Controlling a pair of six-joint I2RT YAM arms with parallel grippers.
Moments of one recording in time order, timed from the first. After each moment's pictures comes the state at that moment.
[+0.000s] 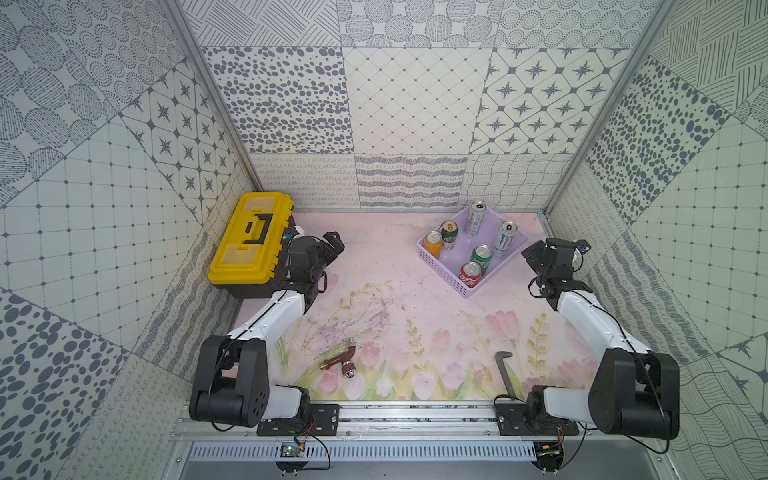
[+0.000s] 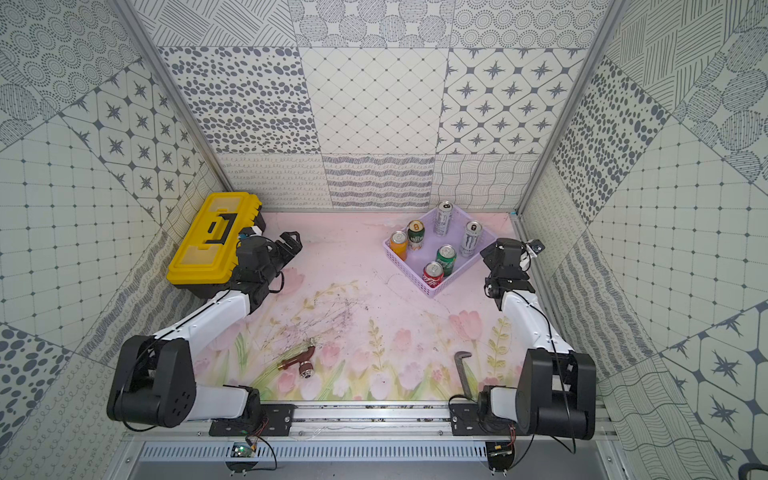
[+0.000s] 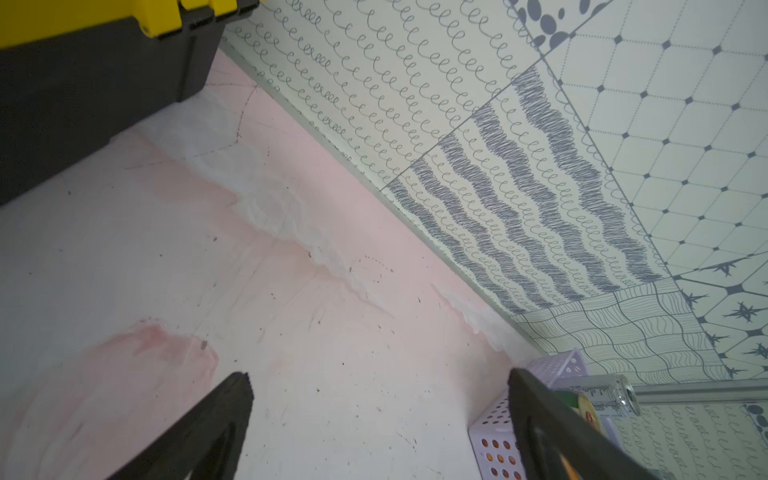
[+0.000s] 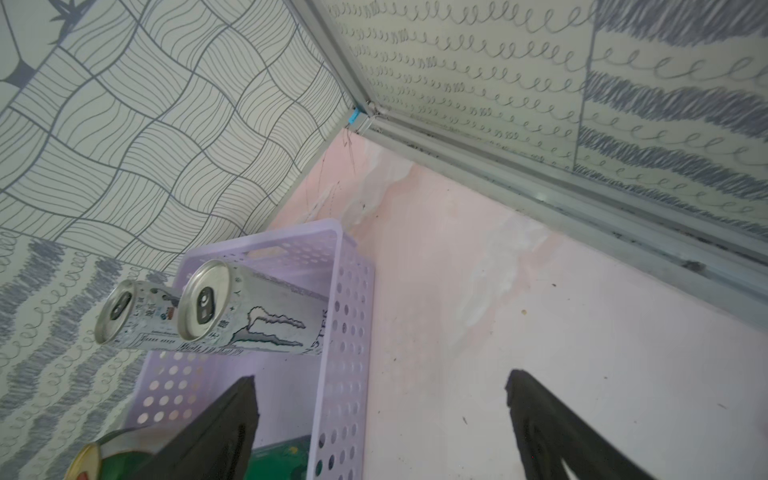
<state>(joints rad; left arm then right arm) -0.06 1.41 0.84 0.20 -0.03 -0.79 -0.10 1.33 0.86 -0.11 0.29 0.78</state>
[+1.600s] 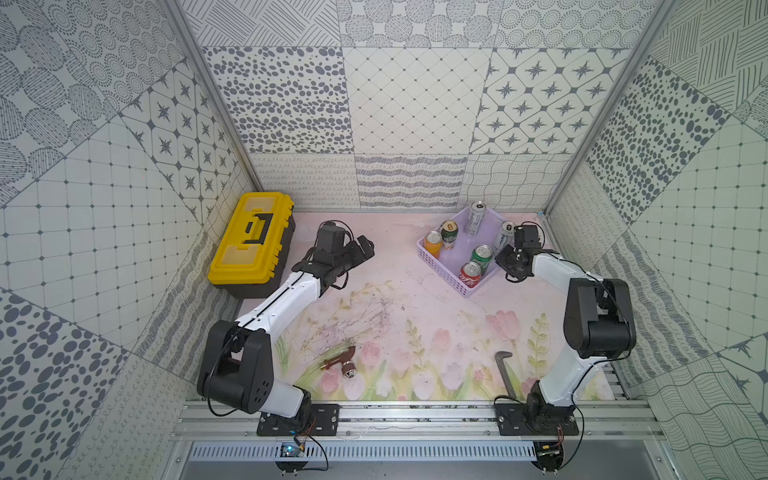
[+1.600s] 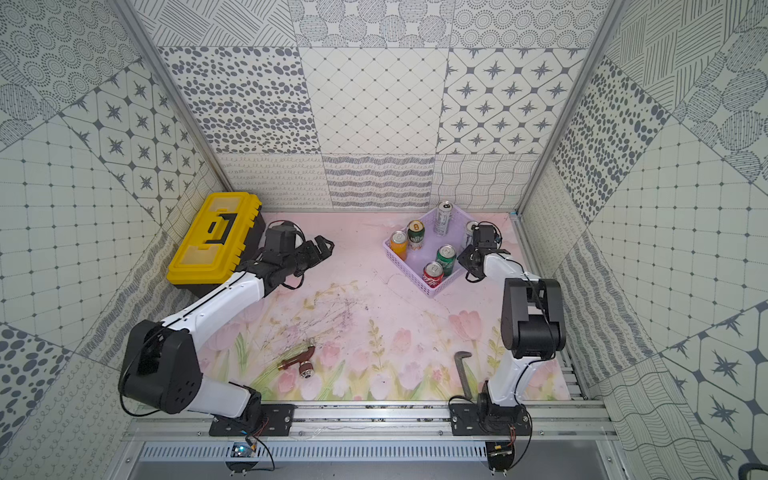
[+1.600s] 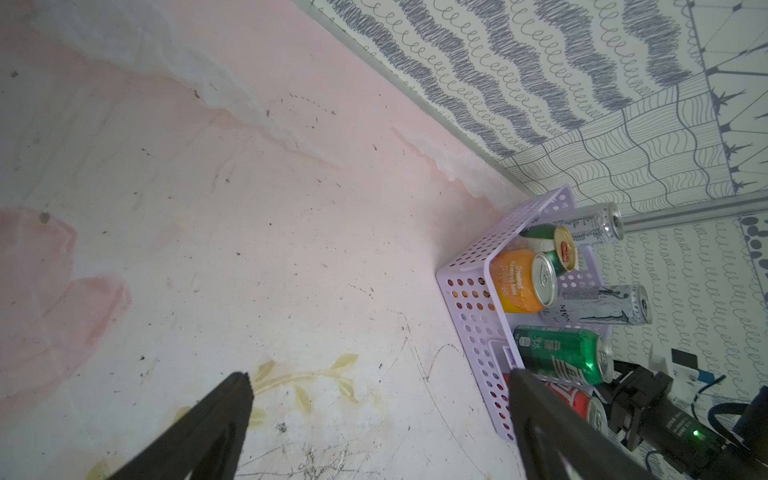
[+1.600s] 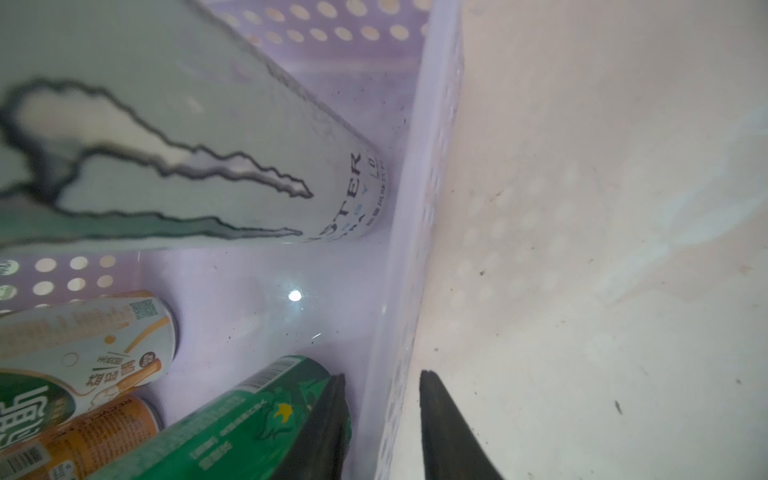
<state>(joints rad) -0.24 1.49 1.06 -0.20 0.12 -0.73 0.00 1.79 1.16 -0.33 0.04 0.72</state>
